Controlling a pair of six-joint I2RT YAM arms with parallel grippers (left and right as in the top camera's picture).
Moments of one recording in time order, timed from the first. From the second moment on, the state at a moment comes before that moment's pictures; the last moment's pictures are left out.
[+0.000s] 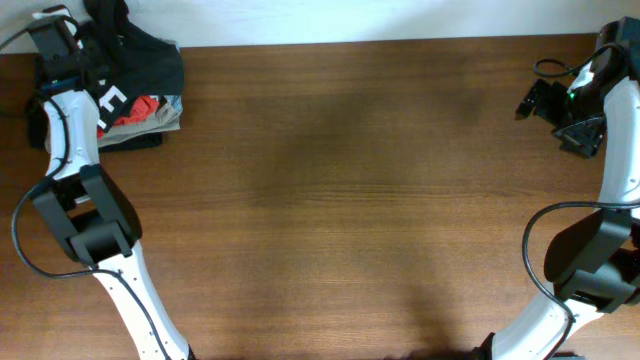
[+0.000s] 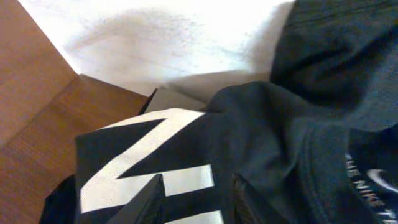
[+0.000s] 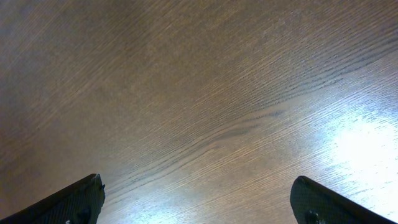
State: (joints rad) left arm 0.34 2.51 2.26 -0.27 -0.12 0.01; right arm -0.35 2.00 2.02 -1.38 -0.13 0.29
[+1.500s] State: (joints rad) left arm 0.23 1.91 2.27 -1.12 0.12 0.00; right arm -0.35 2.00 2.02 -1.38 -0.13 0.29
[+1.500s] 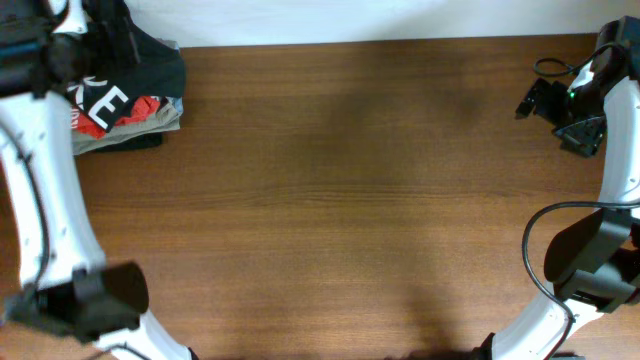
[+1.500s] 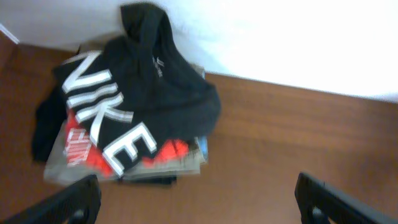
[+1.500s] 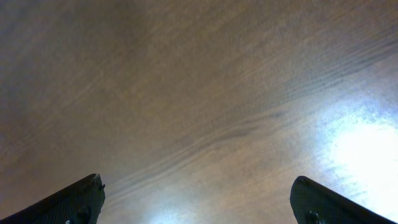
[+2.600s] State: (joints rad) left arm 0.01 0.69 1.02 -0.85 0.21 -0.04; right arm -0.35 2.00 2.03 -1.38 -0.13 0.29
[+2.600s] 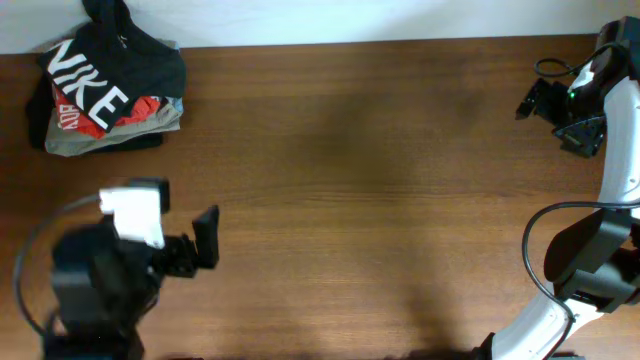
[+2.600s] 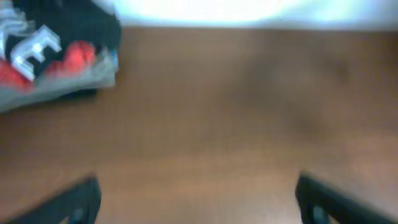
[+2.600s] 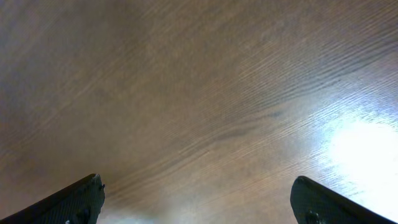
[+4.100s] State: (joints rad) left arm 0.01 0.01 0.02 -0.08 0.03 -0.09; right arm -0.35 2.00 2.03 -1.38 -0.13 0.29
